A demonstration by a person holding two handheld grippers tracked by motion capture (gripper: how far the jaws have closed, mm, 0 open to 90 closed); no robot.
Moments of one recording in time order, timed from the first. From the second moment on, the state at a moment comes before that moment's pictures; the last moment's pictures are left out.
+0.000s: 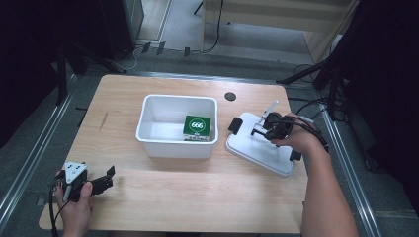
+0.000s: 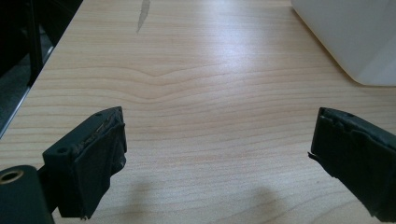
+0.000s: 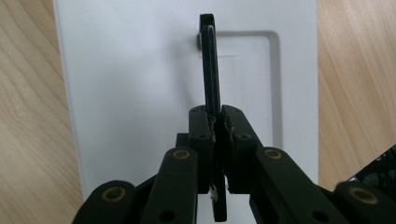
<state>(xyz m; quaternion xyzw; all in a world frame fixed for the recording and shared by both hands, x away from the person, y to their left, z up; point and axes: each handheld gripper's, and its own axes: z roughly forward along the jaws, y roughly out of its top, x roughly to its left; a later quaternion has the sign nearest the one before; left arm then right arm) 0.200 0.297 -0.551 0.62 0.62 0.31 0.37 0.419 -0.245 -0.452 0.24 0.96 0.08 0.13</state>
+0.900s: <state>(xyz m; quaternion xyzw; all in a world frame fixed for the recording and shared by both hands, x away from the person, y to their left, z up) 0.200 0.297 -0.551 0.62 0.62 0.31 0.37 0.405 -0.245 -0.391 0.18 0.96 0.10 0.18</state>
